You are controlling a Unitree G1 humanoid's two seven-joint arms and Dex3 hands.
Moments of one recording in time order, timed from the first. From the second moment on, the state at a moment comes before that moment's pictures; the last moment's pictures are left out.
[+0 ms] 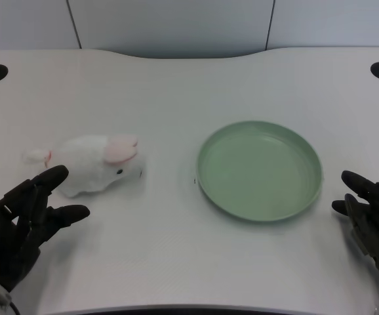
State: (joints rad) left arm -0.10 0.11 0.35 0.37 -0.48 0.05 -0.44; right arm -0.39 -0.02 -0.22 1.25 0.00 -0.94 -0.11
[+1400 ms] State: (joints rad) left arm -0.43 0.58 0.02 0.34 0.30 -0.45 -0.47; right arm -0.40 -0.01 -0.23 1.26 0.00 -0.92 -0.10
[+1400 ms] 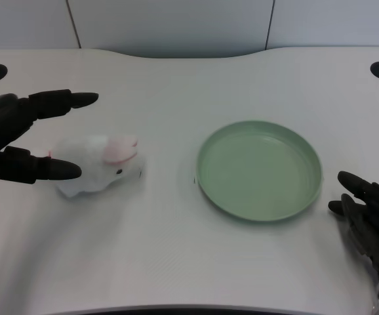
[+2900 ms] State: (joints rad) left arm -1.00 0.28 -0.70 1.34 0.90 -0.15 0.02; right arm -0.33 -0.01 -0.22 1.23 -0.01 -0.98 -0.10
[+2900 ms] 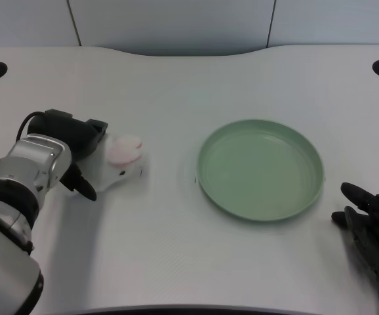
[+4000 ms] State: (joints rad) left arm -0.99 0.30 -0.68 1.36 0.86 -0.26 0.26; right arm -0.32 -0.02 -0.24 1.25 0.00 -1.02 -0.11
